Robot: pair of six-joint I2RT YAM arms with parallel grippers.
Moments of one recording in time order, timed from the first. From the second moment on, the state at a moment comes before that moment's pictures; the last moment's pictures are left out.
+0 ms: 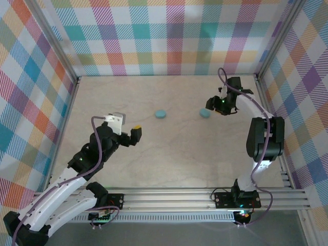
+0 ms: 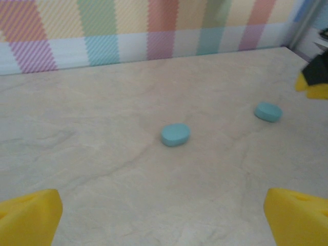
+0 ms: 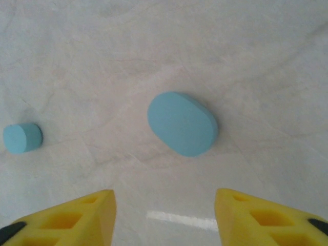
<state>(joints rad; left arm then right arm) -0.60 0.71 0.68 -0.33 -0.26 -0.19 0.05 1.82 1.38 -0.69 -0.36 0.30</state>
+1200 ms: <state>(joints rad) -0.23 1.14 0.28 0.35 -0.34 -0.04 0.05 1.54 0.35 0.73 -0.07 0.01</state>
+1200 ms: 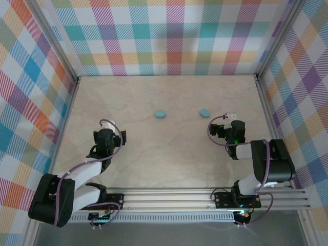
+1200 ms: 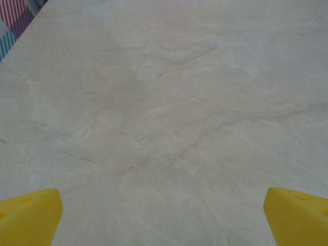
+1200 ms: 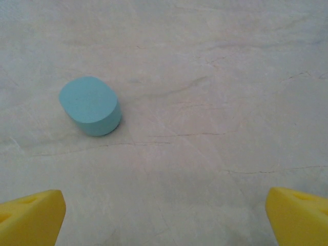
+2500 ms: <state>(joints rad) -0.06 1.56 0.43 0.68 -0.04 -0.07 0.03 1.54 0.37 0.77 0.01 0.05</state>
